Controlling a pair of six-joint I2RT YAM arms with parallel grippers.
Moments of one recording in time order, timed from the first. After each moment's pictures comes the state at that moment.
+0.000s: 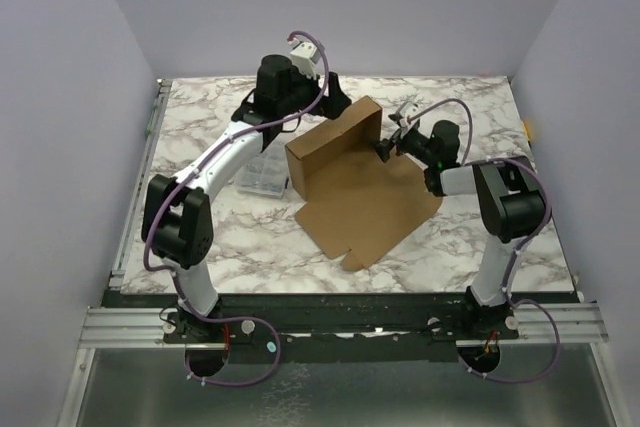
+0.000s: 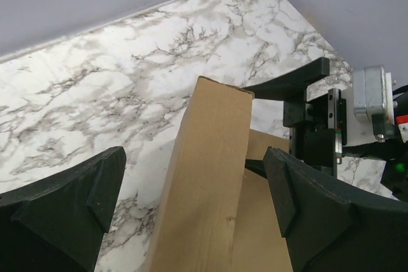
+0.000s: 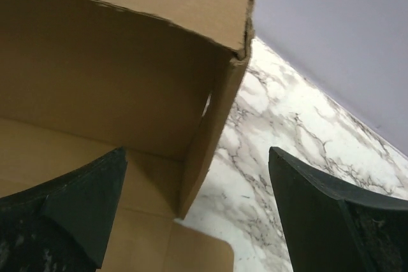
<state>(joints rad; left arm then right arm) -0.43 1.82 1.54 0.02 0.37 -0.23 0.21 1.98 0.92 1.05 -0.60 -0.28</state>
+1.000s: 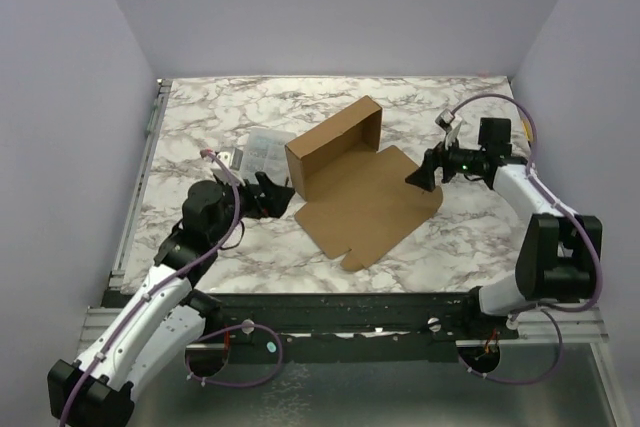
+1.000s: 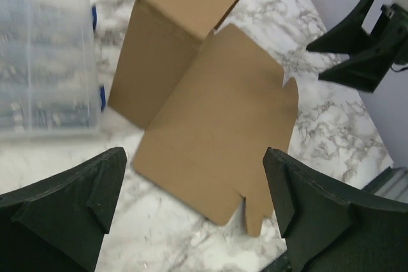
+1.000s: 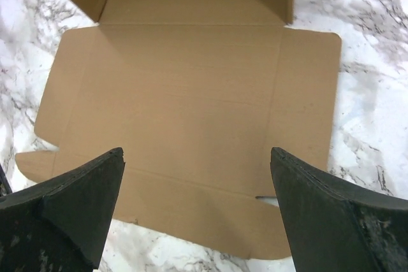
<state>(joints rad) -0.44 0.72 0.60 -0.07 0.14 -0.46 -0.05 1.43 0.90 -0.25 -0.91 -0.39</state>
